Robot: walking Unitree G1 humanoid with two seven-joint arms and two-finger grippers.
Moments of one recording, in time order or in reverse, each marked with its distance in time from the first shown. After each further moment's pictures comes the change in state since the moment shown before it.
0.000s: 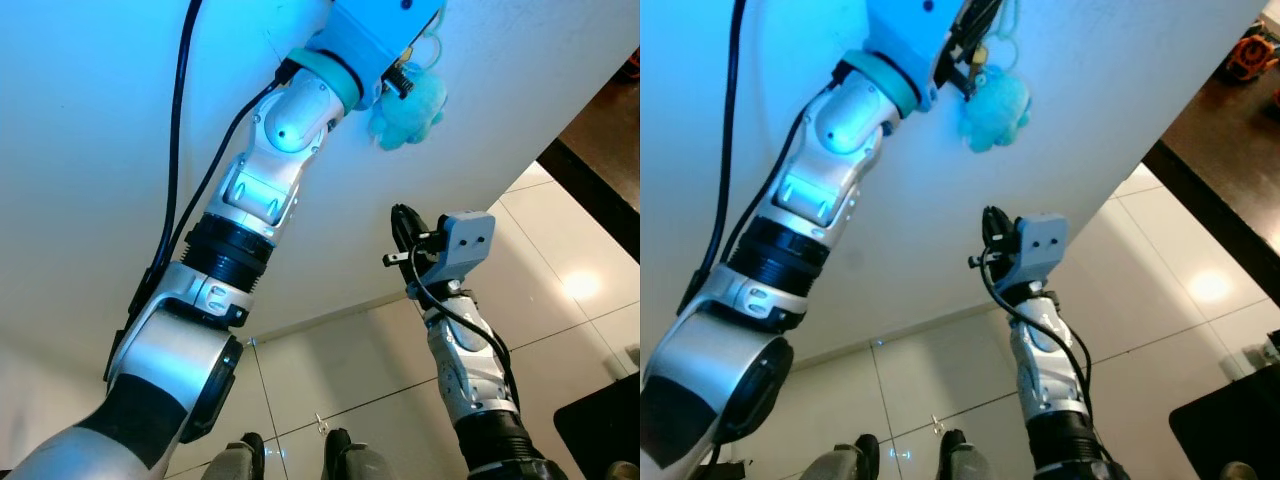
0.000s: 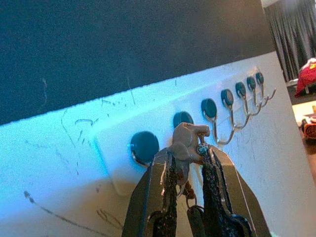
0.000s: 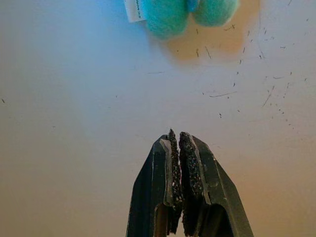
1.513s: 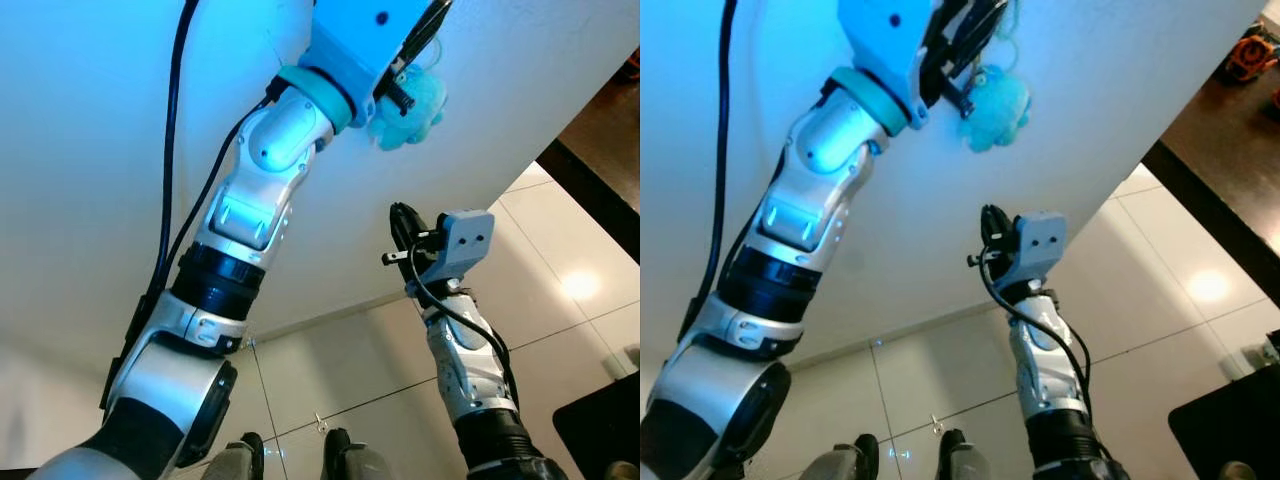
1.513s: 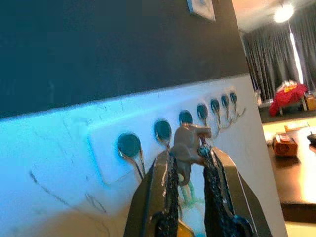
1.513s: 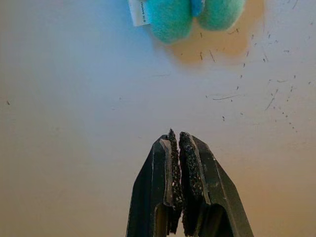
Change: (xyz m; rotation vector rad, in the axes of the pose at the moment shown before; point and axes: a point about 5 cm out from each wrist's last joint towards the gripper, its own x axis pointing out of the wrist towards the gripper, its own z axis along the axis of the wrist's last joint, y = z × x) left arm -0.021 -0.006 0.010 -0.109 -0.044 -0.054; right arm 0.002 0.001 0.001 0.002 -0.005 0.009
